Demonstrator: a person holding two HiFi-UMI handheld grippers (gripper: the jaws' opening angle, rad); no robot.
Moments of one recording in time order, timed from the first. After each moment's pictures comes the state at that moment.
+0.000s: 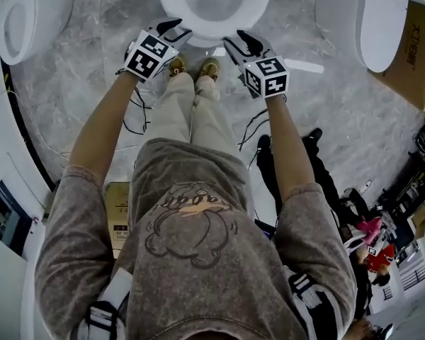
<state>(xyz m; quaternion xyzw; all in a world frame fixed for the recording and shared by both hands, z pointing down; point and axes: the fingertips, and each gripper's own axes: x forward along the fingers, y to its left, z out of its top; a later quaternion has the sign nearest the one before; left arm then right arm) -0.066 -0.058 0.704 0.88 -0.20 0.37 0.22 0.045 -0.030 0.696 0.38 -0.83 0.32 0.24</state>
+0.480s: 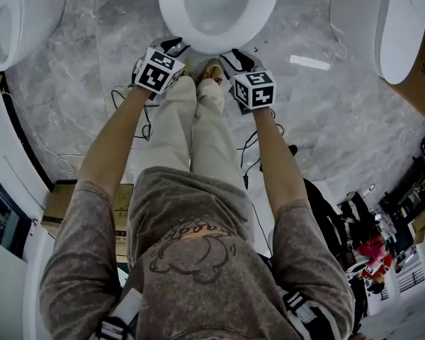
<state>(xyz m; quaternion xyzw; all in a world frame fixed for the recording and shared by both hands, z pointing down) -0.080 -0.014 0.846 0.82 -0.23 0.41 0.31 0.029 0.019 0.841 0.40 -0.76 0.43 0.27</state>
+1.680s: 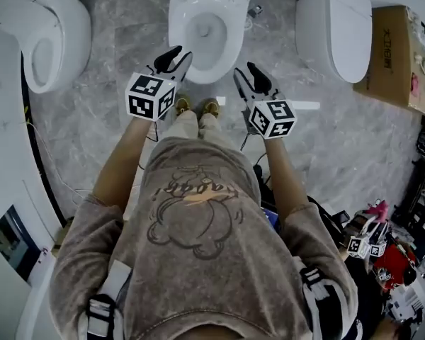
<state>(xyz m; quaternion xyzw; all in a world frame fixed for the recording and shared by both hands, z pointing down) -0.067 -0.067 0.479 0.89 -0.33 0.19 0.23 0.071 -0.012 0.491 0.51 -0.81 0.26 0.11</state>
